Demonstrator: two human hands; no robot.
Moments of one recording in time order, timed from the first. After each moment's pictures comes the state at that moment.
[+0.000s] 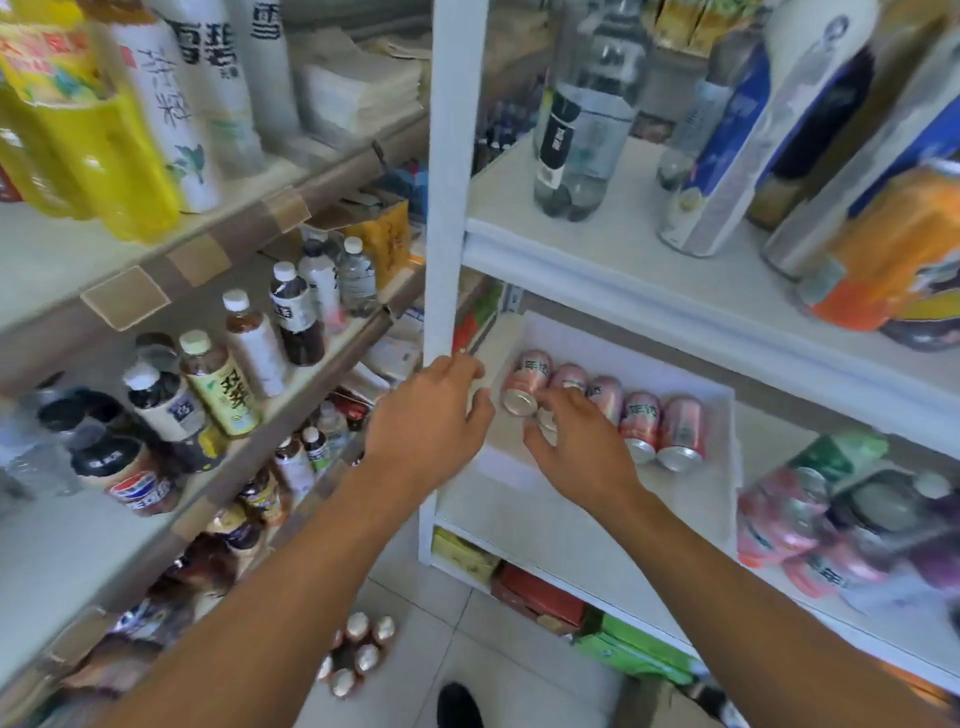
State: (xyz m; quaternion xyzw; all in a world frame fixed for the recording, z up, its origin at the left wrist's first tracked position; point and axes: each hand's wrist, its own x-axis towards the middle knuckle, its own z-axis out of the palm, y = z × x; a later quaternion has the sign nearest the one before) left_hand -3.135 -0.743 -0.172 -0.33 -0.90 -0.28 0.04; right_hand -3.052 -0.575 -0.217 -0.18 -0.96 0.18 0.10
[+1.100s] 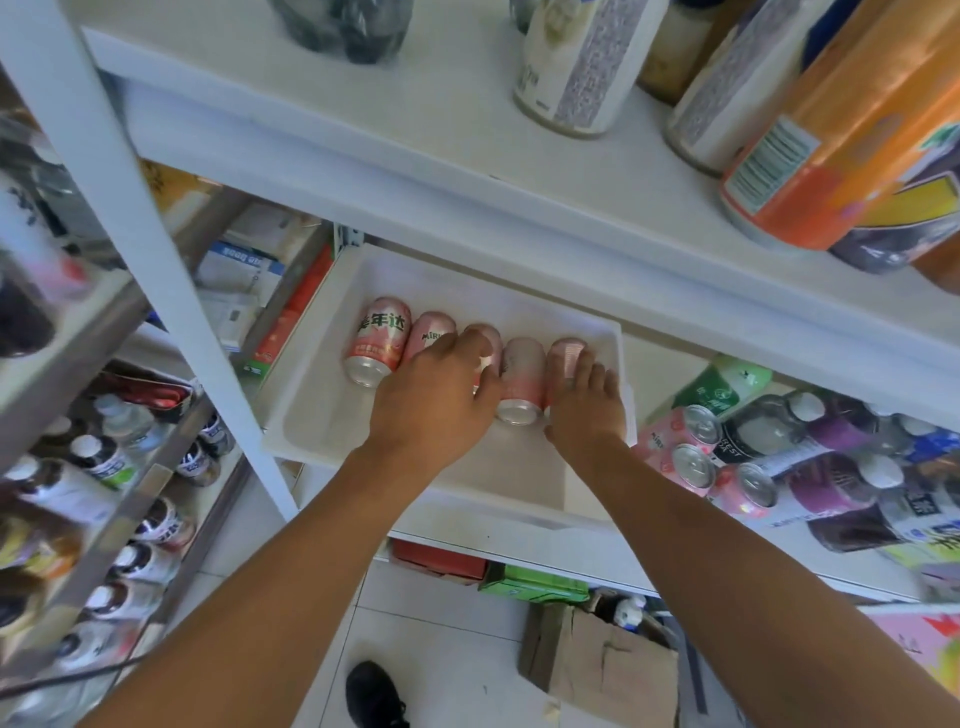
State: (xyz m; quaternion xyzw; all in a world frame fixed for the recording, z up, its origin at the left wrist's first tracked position) left_hand -3.129 -0.568 -0.259 -0.42 -0.84 -0.35 -0.02; right_hand -3.030 -0.385 -0.331 -0.36 -0.90 -0.17 -0.18
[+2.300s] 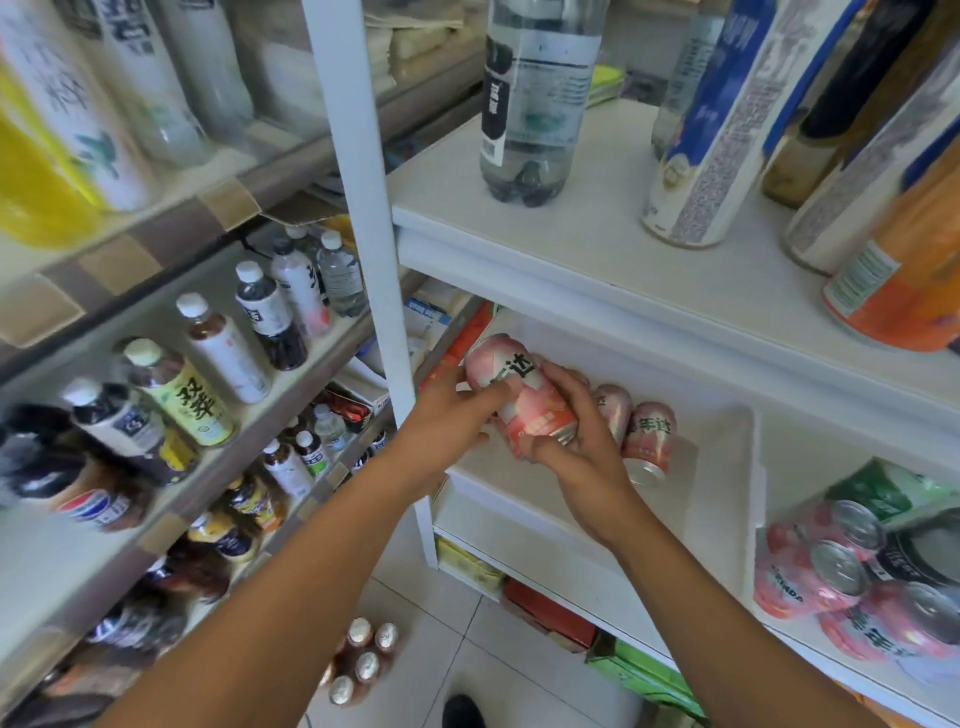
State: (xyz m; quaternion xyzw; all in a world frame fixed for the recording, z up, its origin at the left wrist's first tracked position) left_hand -3.153 -0.663 -0.197 -0.08 -0.73 -0.61 -0.29; right_hand -3.061 -0.532 -0.235 -0.13 -0.70 0.69 0.12
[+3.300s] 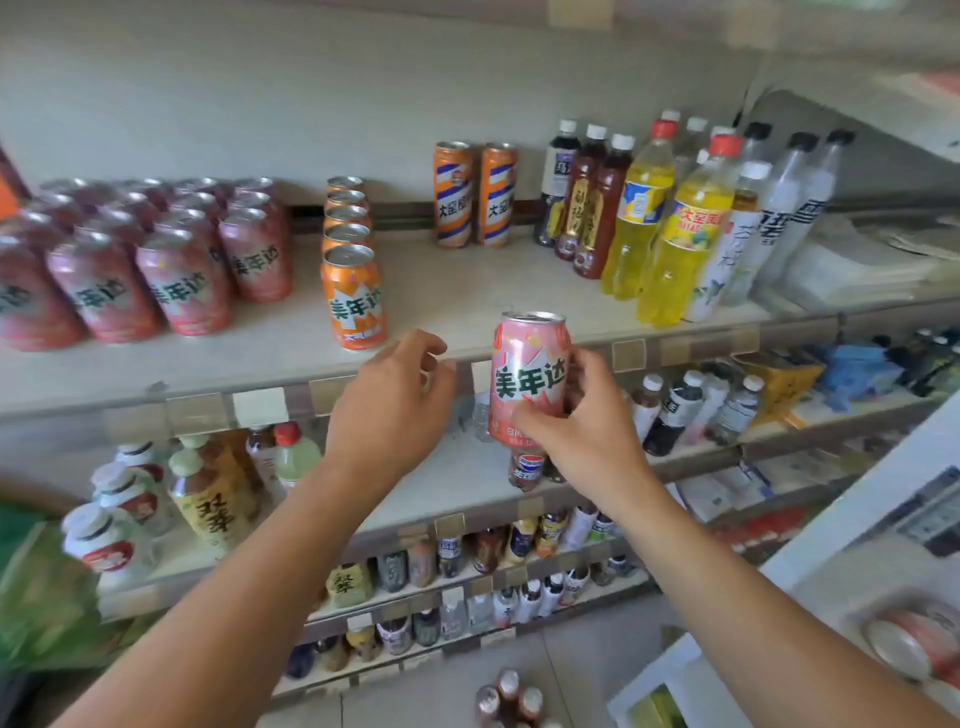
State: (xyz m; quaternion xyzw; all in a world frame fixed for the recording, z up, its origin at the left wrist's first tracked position) left_hand -3.054 -1.101 -0.073 0.13 -0.90 -0.32 0.27; right_hand -3.117 -0.924 -0.092 0.19 -0.79 0.58 0.00
